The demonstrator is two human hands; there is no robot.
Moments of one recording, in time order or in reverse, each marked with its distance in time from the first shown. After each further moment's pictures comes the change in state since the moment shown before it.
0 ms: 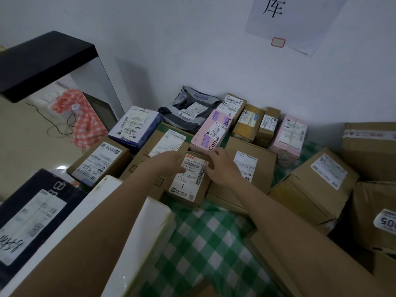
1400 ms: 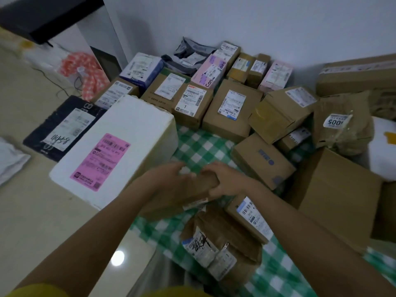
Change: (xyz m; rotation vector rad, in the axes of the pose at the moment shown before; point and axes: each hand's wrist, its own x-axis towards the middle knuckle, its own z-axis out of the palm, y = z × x) left_hand -0.193 -0.013 0.179 -0.001 0.004 0.074; right_hand -0.254 0.004 0.041 0.089 -0.514 -0.134
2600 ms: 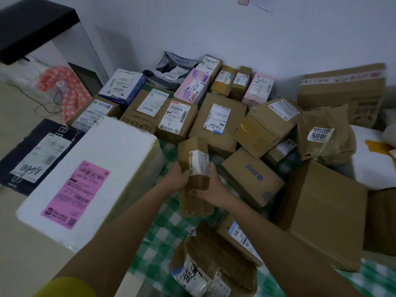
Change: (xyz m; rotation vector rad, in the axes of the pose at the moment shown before) left_hand 0.077 0.041 0.003 -0.572 0.013 -0.166; right_hand 0.025 0.001 0.008 0.644 0.304 0.346
